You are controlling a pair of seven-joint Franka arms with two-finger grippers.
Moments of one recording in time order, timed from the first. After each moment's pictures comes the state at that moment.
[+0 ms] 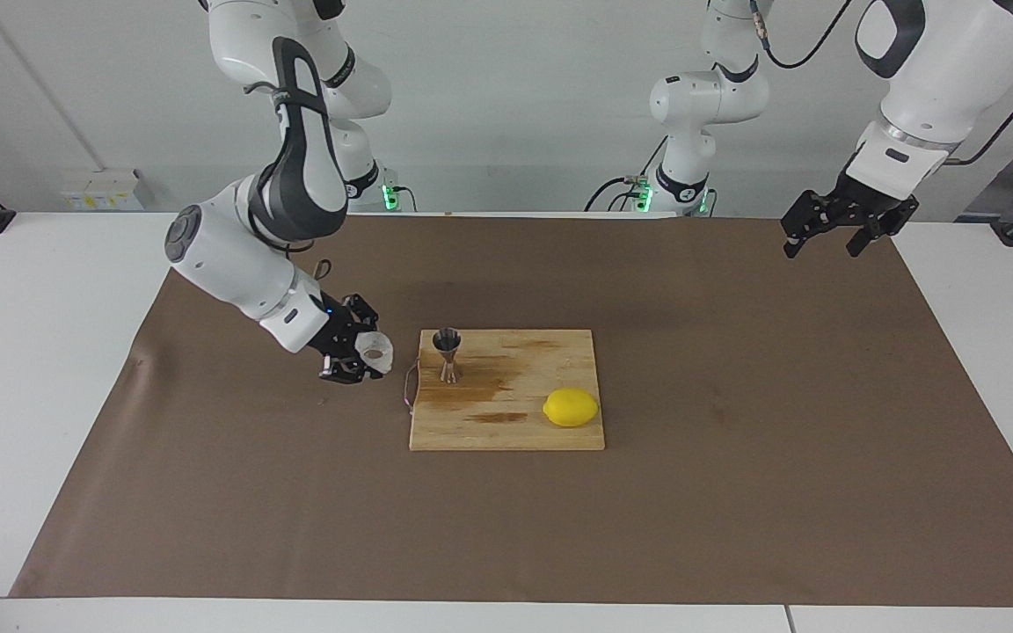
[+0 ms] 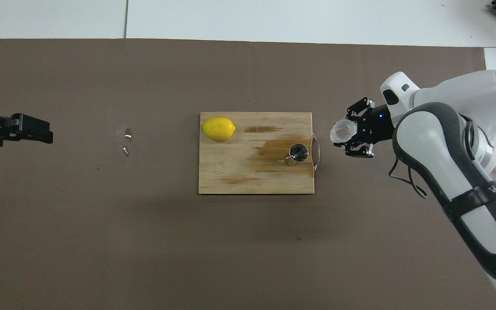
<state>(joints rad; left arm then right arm) 0.04 -0.02 -0.11 -1.60 -0.04 1.59 -0.06 0.08 0.23 0.05 -1.85 0.55 2.06 -1.57</state>
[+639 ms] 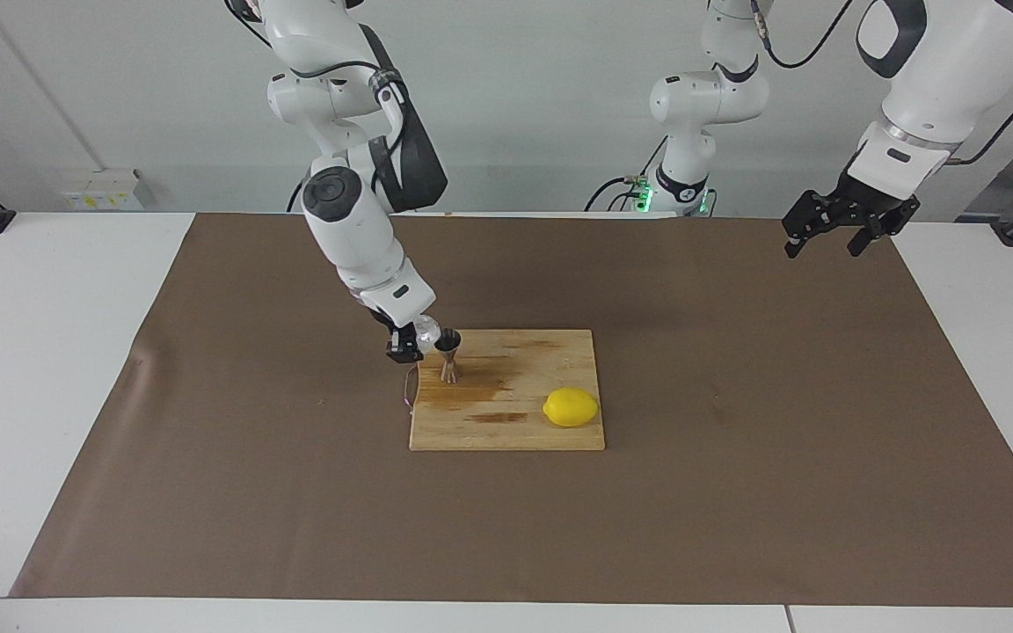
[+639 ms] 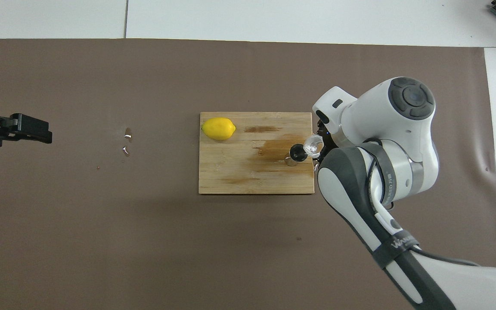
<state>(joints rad) 0.04 -0.02 -0.11 -1.60 -0.04 1.59 -0.06 0.28 0.22 0.05 -1.84 0.10 2.06 -1.26</state>
